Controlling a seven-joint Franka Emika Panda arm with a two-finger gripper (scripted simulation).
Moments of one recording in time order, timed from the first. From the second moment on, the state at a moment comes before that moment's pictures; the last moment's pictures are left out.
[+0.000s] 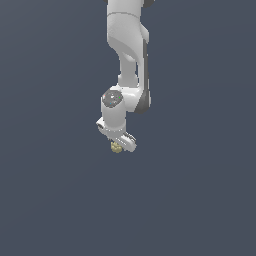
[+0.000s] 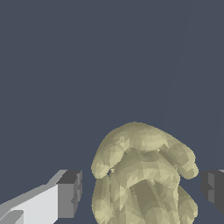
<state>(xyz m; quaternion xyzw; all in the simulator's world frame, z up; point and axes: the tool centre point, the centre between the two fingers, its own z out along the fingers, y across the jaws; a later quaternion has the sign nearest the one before) -0.039 -0.052 0.052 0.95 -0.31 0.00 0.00</state>
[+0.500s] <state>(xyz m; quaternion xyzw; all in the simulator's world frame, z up) -0.037 -0.051 0.049 0.95 -0.31 0.00 0.00</state>
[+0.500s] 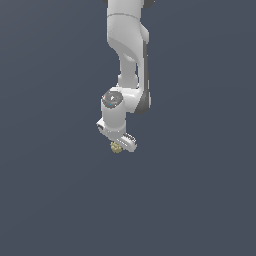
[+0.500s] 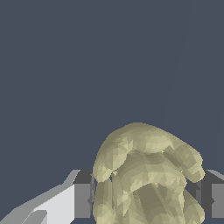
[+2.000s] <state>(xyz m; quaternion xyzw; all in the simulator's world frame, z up) 0.040 0.122 0.058 0.95 -0.31 0.00 0.00</state>
